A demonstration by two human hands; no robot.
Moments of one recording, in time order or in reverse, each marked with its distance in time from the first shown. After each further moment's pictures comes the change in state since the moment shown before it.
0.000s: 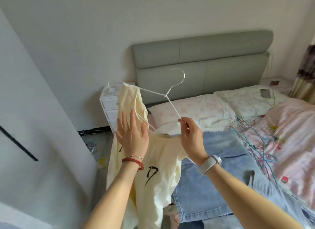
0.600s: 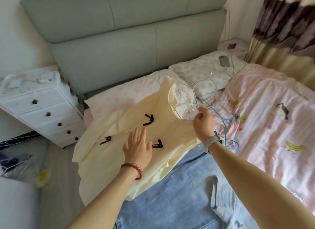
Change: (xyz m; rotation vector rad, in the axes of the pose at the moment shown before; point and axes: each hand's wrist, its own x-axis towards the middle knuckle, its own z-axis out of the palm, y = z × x) left_hand 0.042 0.085 0.340 0.259 -0.753 0.178; right_hand 0.200 0.313 -0.136 -0.326 0.270 0.450
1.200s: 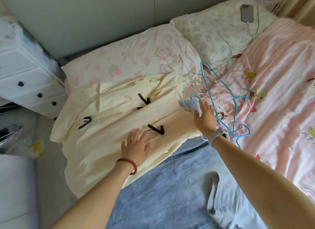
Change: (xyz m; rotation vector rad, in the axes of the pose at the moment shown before) left_hand 0.063 -0.027 0.127 0.122 -0.416 -0.073; right_hand 0.055 0.145 0.061 -0.393 -0.445 0.063
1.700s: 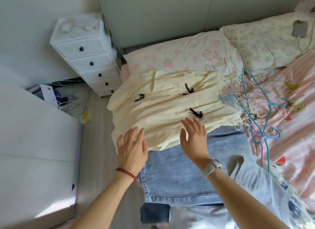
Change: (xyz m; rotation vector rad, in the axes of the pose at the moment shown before) left_hand -0.208 -0.080 -0.025 0.012 0.606 -0.115; right_hand -0.220 -0.122 0.035 0.031 0.008 -0.469
